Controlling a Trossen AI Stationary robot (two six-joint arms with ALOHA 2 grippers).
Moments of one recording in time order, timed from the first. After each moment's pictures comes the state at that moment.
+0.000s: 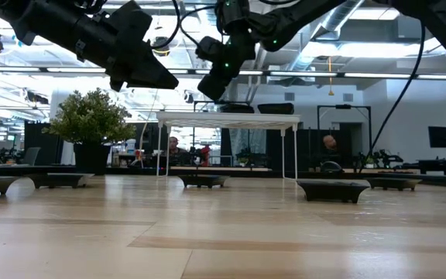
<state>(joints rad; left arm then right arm) -0.20 1.37 0.48 0.38 -0.61 -0.21 -0.34 2.03 1.66 0.23 0.90 -0.82</state>
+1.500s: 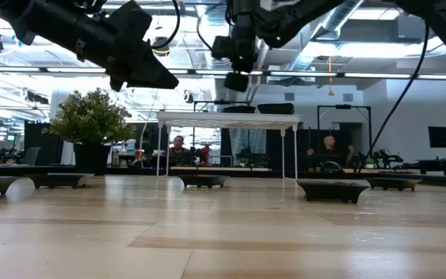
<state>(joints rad) -0.20 1.37 0.48 0.38 -0.61 -0.22 -0.38 2.00 1.66 0.39 1.26 -1.26</state>
